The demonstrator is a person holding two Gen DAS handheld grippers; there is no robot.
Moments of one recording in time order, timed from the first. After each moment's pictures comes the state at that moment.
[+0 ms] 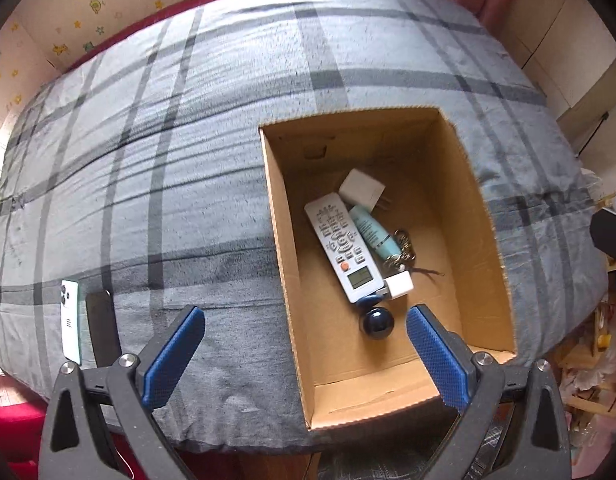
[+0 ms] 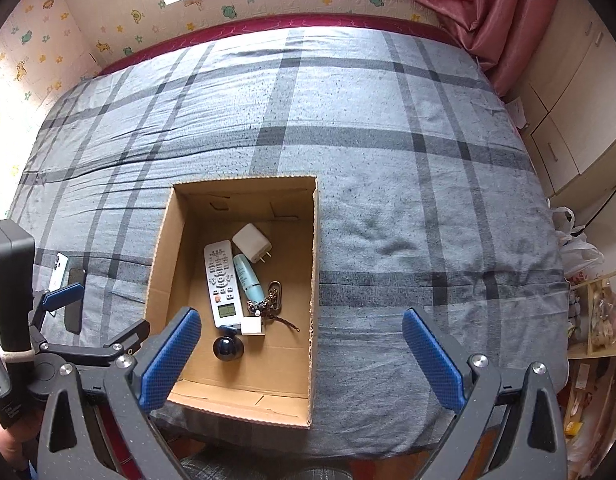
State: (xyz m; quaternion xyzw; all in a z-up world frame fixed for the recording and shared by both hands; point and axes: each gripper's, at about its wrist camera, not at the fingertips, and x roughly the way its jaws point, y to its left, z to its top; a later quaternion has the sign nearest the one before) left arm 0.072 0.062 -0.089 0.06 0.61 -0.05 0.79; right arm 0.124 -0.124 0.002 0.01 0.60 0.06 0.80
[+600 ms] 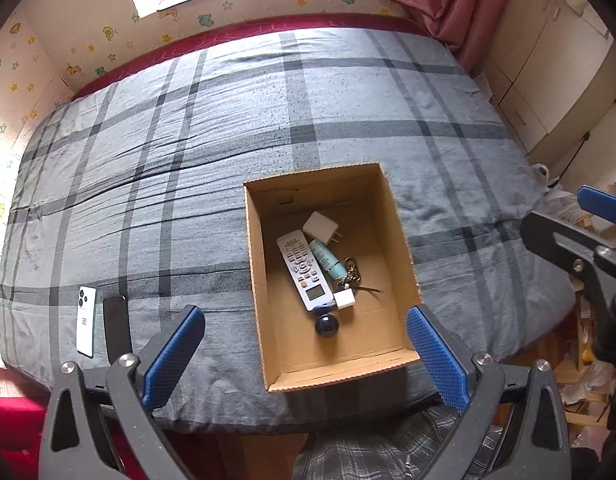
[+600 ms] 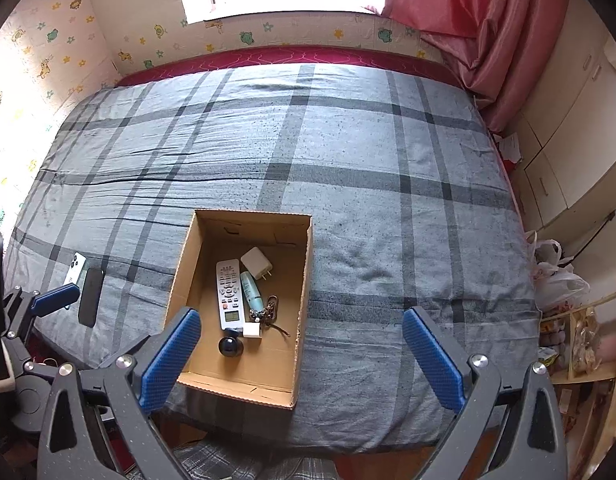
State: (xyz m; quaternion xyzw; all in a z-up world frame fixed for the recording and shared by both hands) left arm 0.037 0.023 0.014 0.04 0.57 -0.05 0.82; right arm 0.107 -0.139 0.086 -0.02 0.56 0.08 0.82
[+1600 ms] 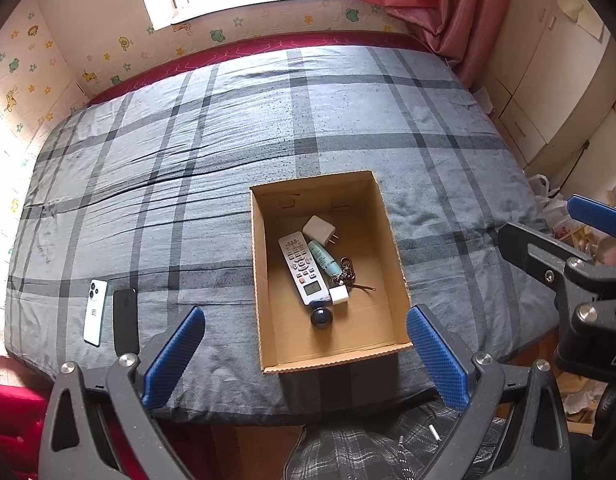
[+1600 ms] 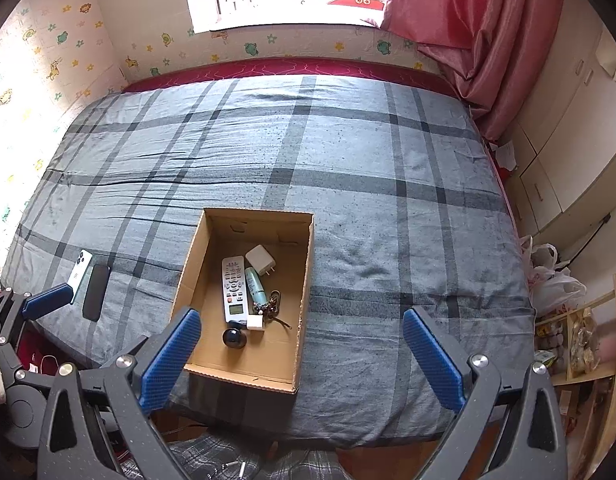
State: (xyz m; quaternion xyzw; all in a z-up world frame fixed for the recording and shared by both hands) left arm -0.001 0.014 0.036 0.04 0.55 -0.04 0.84; right arm 0.072 -0.142 0.102 -0.02 0.55 0.08 0.83
